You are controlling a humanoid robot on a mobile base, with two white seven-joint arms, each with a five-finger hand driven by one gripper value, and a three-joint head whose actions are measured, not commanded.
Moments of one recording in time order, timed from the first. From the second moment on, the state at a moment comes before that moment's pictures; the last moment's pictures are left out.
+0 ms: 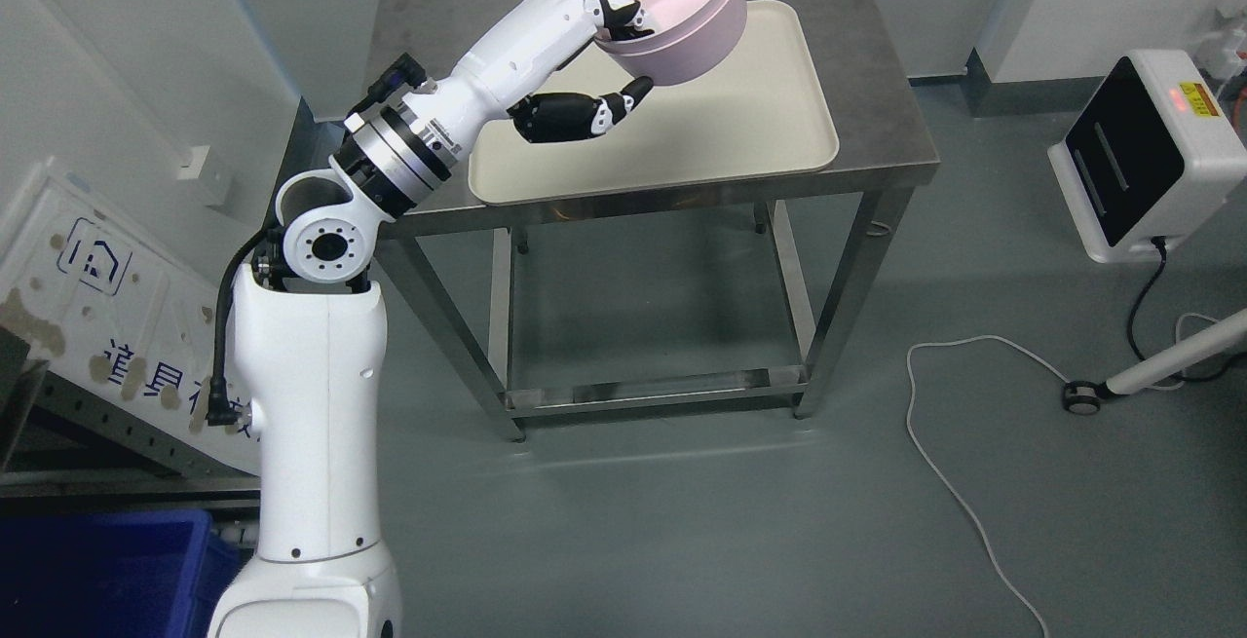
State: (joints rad) left arm -0.75 0.00 0.03 -1.46 -0.54 -0.56 -0.73; right arm 0.04 0.00 0.00 -0.04 0.00 -0.18 0.00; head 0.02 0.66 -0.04
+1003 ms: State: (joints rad) left arm -0.75 0.00 0.05 -1.48 -0.53 -0.55 -0.73; right arm 0.04 0.00 0.00 -0.04 0.00 -0.18 0.00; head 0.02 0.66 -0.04
